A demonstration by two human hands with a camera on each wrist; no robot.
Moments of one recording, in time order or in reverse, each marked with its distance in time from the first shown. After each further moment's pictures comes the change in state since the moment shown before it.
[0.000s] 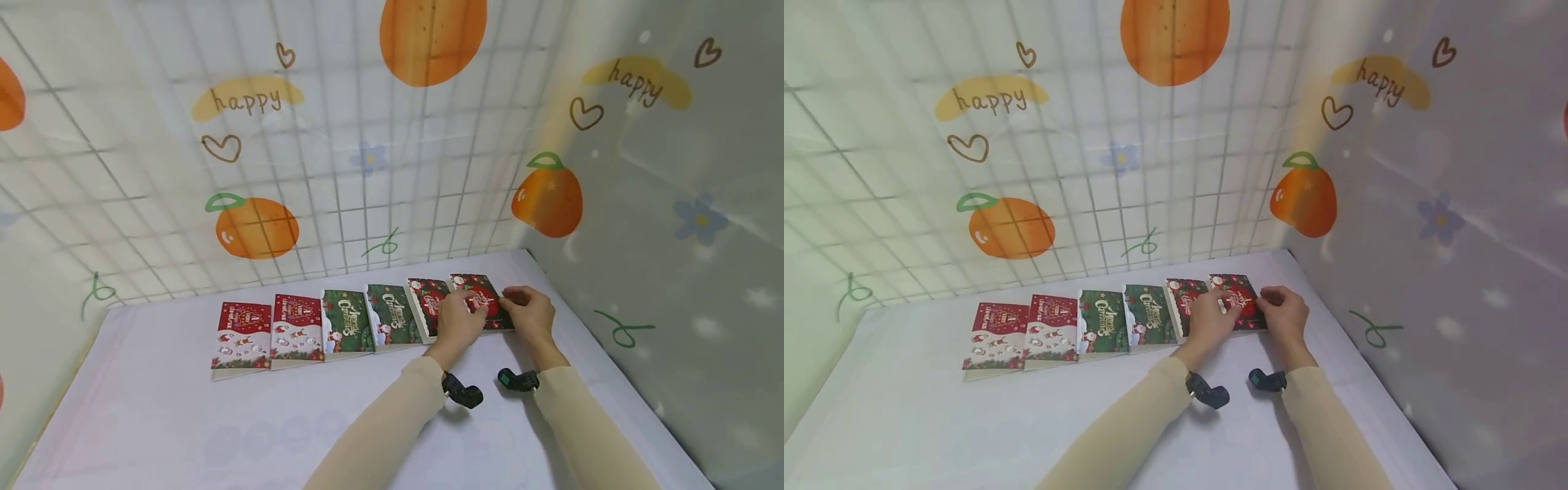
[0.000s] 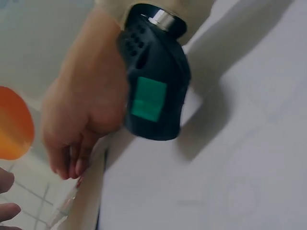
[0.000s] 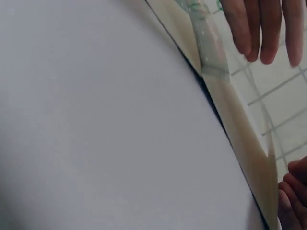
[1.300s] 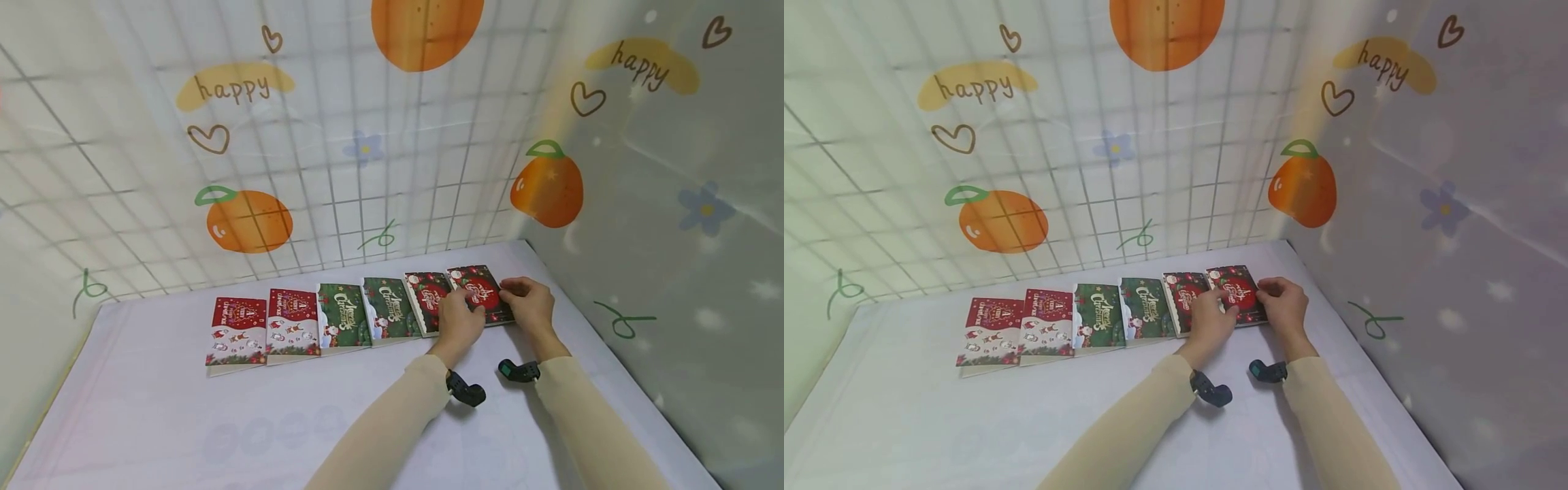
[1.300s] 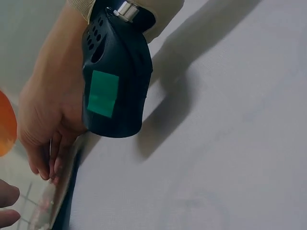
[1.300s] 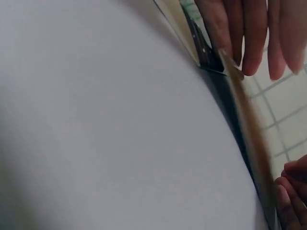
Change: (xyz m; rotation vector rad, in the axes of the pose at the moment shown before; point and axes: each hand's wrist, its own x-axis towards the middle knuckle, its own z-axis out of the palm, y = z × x) left_hand -0.004 -0.008 0.015 0.037 0.009 -0.028; right_hand 0.007 0.007 0.001 0.013 -0.014 0.013
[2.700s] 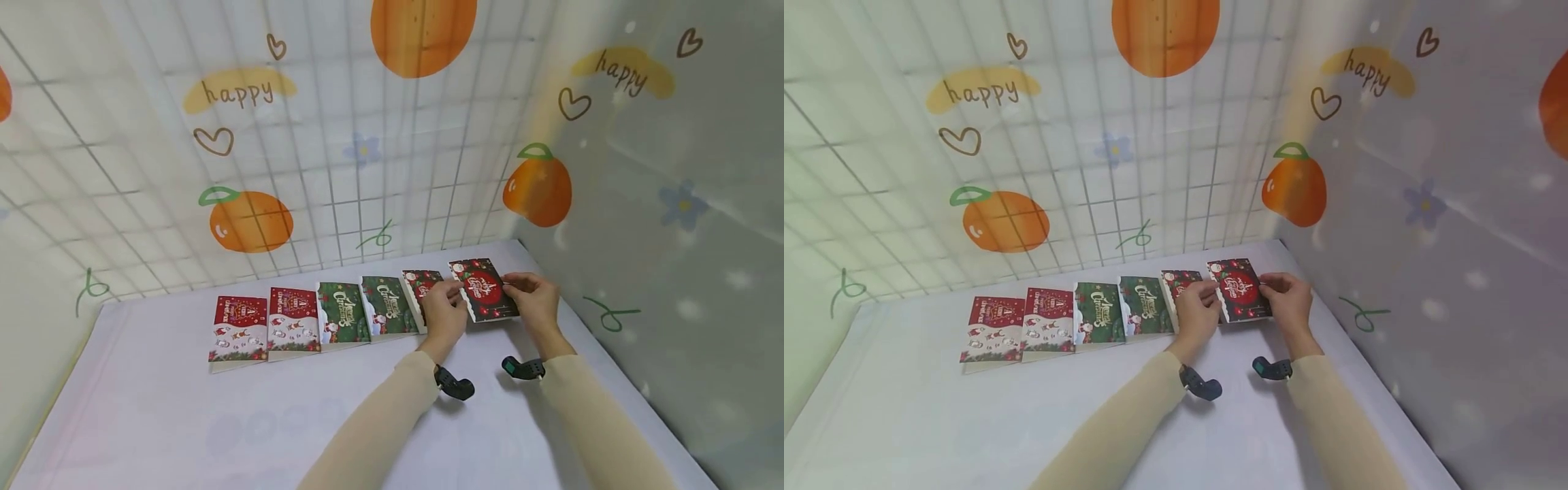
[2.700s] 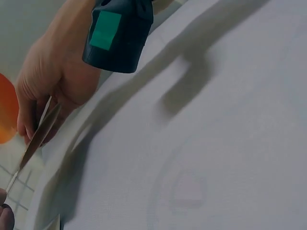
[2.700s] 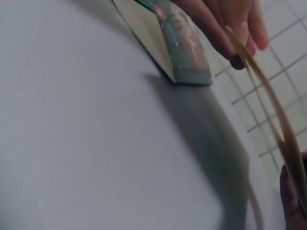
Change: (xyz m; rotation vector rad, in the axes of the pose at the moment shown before) left_hand -0.004 -0.006 -0.013 -0.292 0.117 0.126; right_hand -0.011 -0.012 -0.024 0.209 0.039 0.011
